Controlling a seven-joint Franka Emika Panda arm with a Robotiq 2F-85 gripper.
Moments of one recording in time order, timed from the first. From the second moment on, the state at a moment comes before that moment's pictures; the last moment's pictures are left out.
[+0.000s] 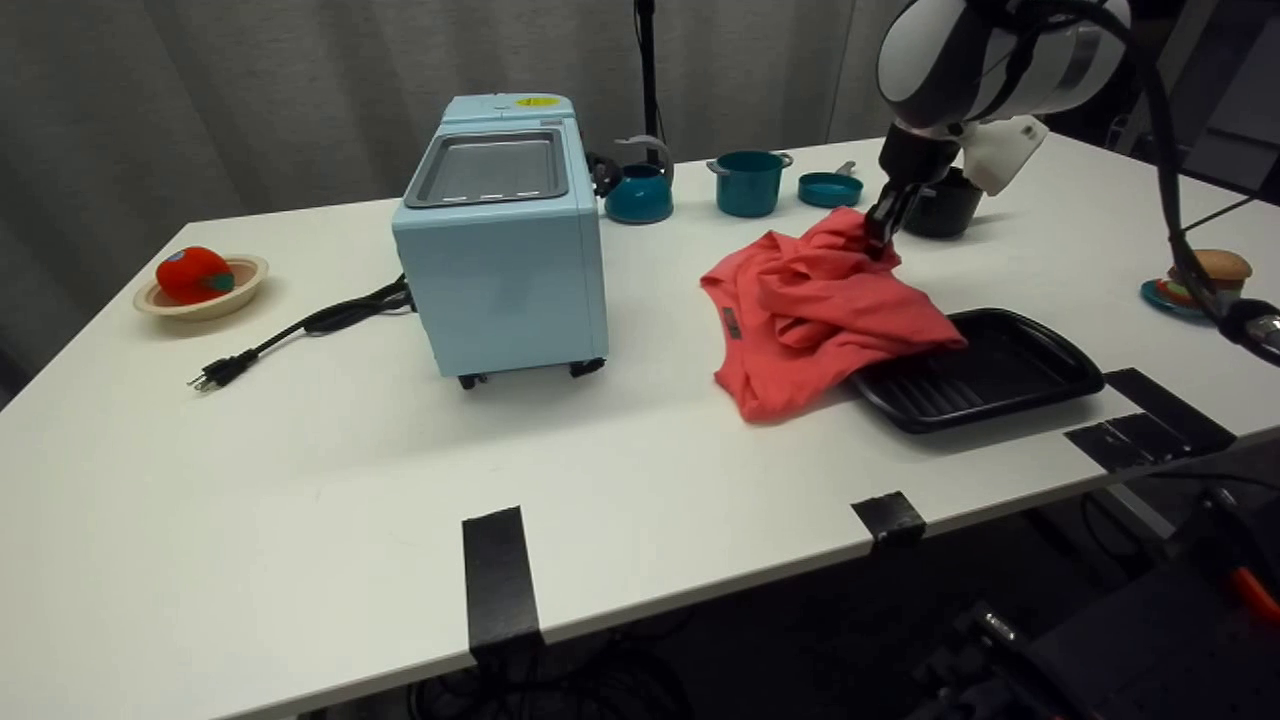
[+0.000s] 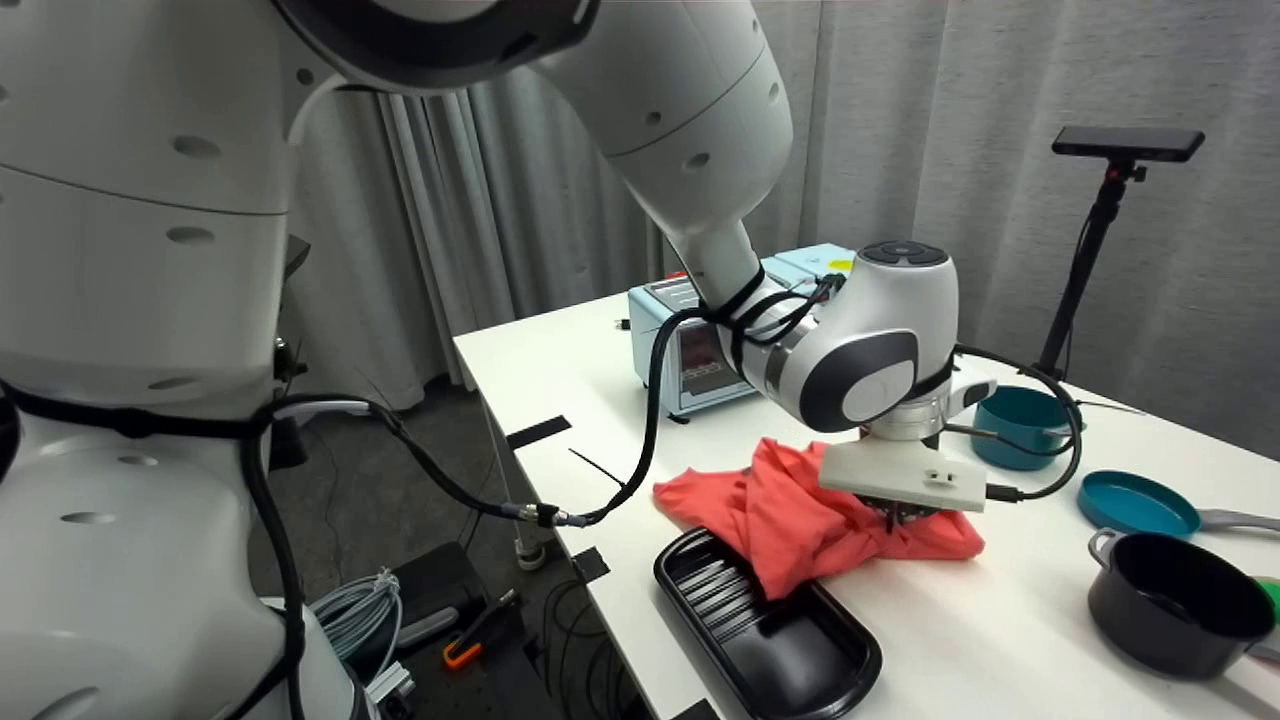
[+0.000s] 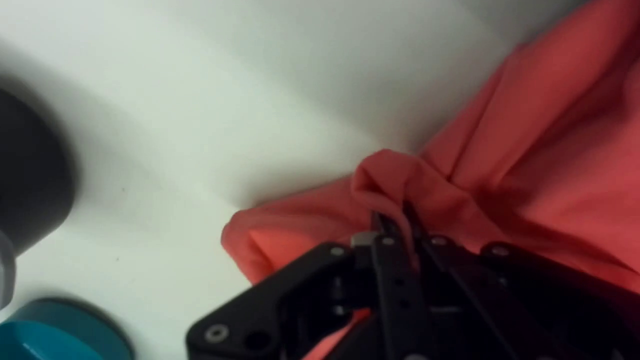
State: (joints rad) arm -0.22 0.43 0.01 -2.16 -0.01 2.81 -0.66
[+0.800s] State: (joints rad) arm -0.14 0.35 0.01 -2.15 -0.12 2.75 -0.49
